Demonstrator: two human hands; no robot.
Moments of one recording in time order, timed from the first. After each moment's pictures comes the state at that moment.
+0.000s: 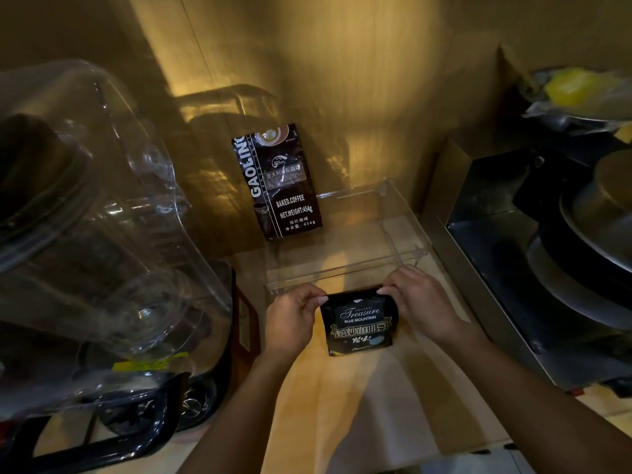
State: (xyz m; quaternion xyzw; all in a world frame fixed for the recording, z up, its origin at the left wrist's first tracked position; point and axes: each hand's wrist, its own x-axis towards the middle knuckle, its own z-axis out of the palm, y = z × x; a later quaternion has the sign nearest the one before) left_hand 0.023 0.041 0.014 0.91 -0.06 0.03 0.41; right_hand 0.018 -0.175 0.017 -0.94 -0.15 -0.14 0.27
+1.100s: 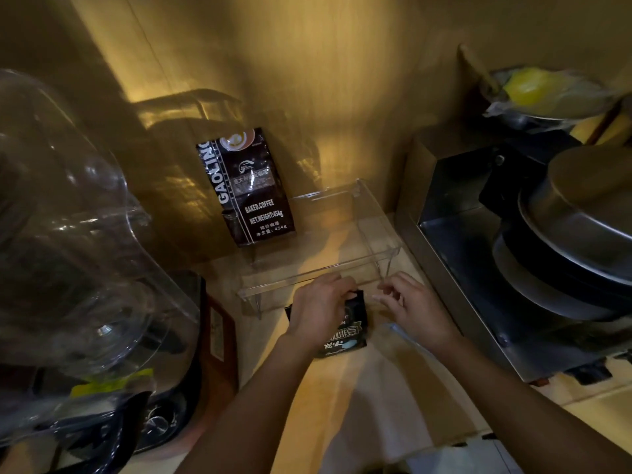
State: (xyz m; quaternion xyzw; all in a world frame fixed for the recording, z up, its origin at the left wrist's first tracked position) left_hand 0.033 -0.031 0.028 0.93 -0.27 0.03 0.26; right_hand -0.001 -0.205 0.001 -0.92 -0.03 -0.10 0.37
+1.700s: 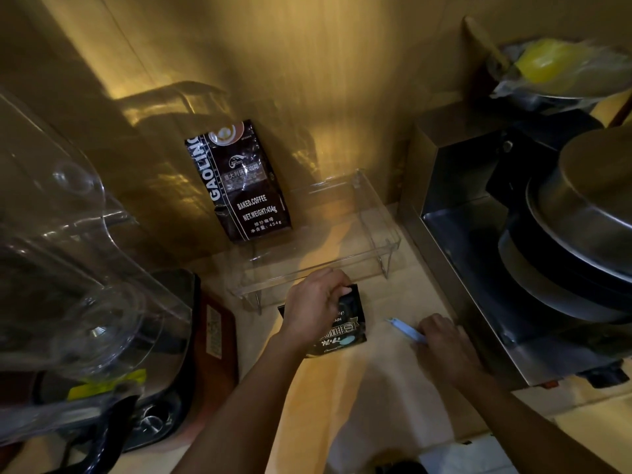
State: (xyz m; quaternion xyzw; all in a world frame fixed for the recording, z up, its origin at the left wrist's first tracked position) left_hand 0.034 -0.036 0.031 0.92 -0.22 0.02 0.32; right_hand -0.038 -0.249 -0.083 -0.98 0.06 0.09 0.18
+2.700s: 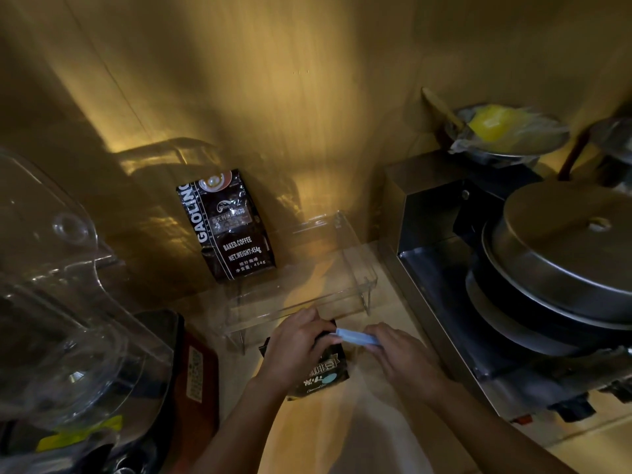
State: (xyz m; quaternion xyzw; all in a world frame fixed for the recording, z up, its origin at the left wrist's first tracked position) left_hand 0.033 -0.035 0.030 0.92 -0.30 0.04 0.24; right_hand -0.016 -0.229 -0.010 -0.94 -0.11 -0.04 0.31
